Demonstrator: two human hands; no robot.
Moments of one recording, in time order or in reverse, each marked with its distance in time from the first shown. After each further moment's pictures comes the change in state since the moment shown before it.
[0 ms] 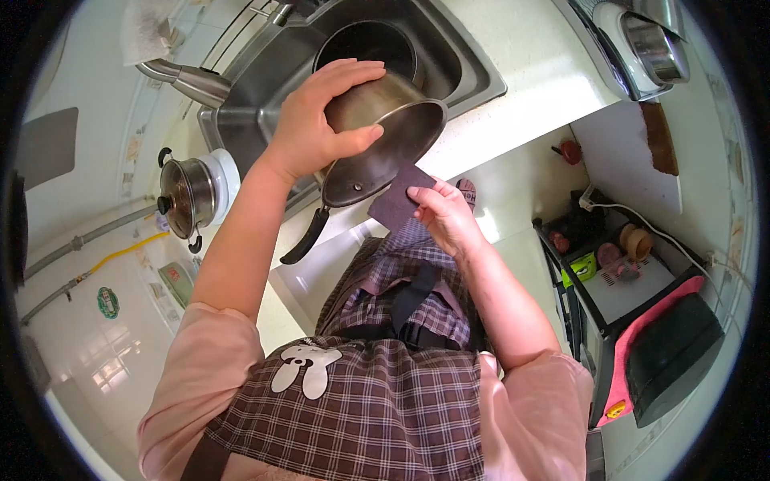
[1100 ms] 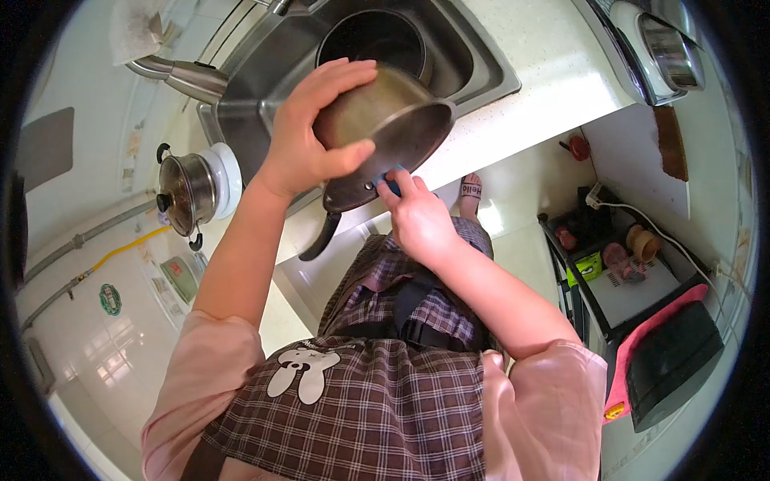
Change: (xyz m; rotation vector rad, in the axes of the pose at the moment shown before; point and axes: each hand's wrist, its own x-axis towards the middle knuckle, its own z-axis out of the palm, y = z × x) left_hand -0.014 -0.007 -0.001 -0.090 0.049 0.022; right_hand 0.003 0.012 0.041 -1.841 -0.106 -0.723
